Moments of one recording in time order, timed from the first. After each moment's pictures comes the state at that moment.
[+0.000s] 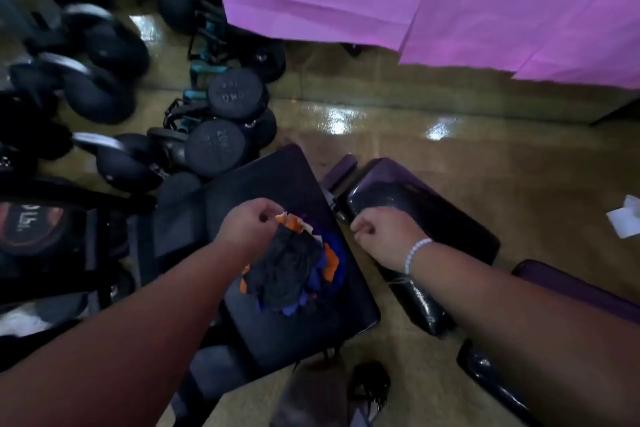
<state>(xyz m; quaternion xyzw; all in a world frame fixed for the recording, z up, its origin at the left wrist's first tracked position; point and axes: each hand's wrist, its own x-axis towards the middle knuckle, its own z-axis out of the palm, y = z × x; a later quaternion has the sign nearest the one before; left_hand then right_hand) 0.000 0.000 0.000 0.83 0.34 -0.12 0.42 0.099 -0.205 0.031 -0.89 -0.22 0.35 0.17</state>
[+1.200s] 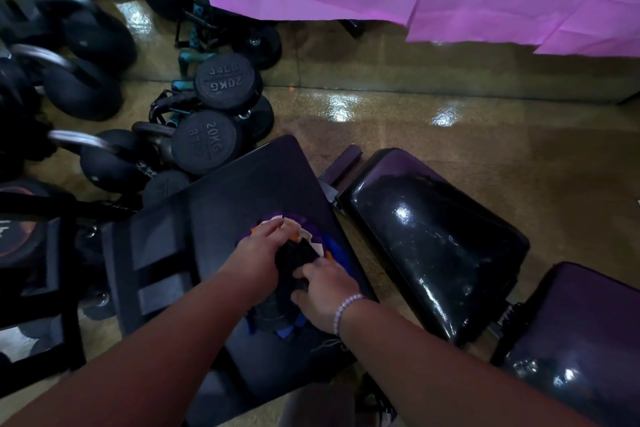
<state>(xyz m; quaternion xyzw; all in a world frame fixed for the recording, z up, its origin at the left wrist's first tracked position) -0.009 -0.014 -0.058 0.89 0.19 -0.24 0.34 0.034 -0.154 -0.031 -0.83 -0.21 0.50 0.14</state>
